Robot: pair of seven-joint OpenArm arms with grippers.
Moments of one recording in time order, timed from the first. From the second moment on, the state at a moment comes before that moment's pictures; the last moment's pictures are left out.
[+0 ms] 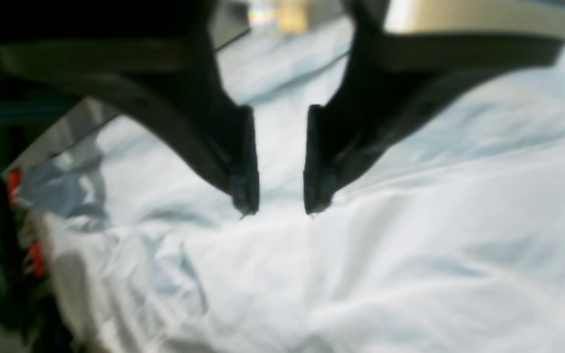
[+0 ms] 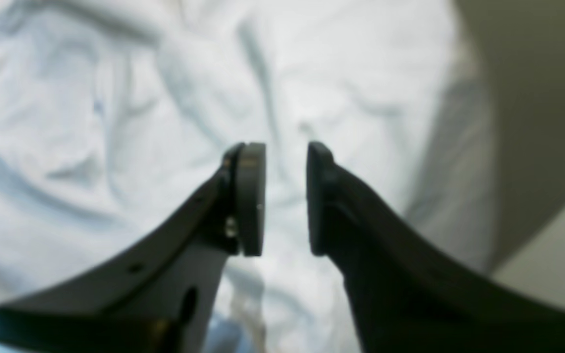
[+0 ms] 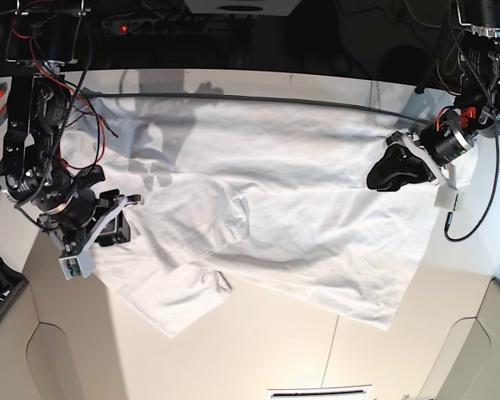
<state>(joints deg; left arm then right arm) 11.5 -21.6 -13.8 78.3 -48.3 -38.7 34.5 3.4 10.2 7.3 90.9 16.5 23.0 -52.1</state>
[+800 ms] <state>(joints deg) 11.5 -21.6 -13.8 78.3 -47.1 -38.7 32.4 20.3 4.4 7.3 54.6 17.4 25.5 -39.4</state>
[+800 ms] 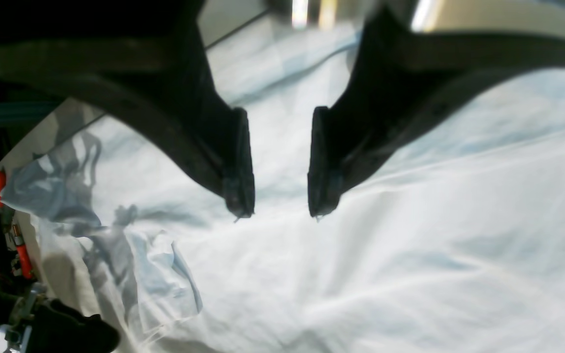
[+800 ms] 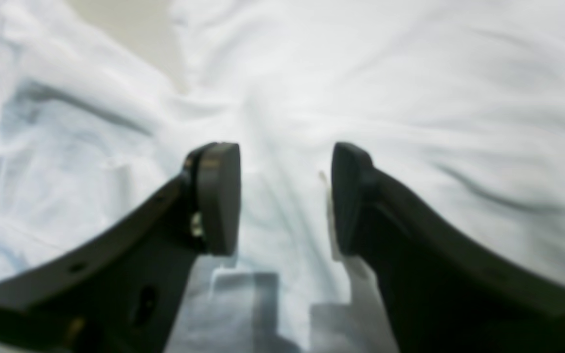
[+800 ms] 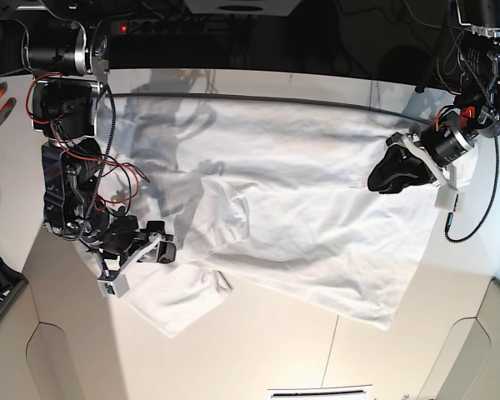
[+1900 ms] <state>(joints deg) 11.5 -21.4 -17.1 78.3 -54.8 -38.7 32.4 10.1 1.5 6.0 82.7 25.4 28.9 -55.8</state>
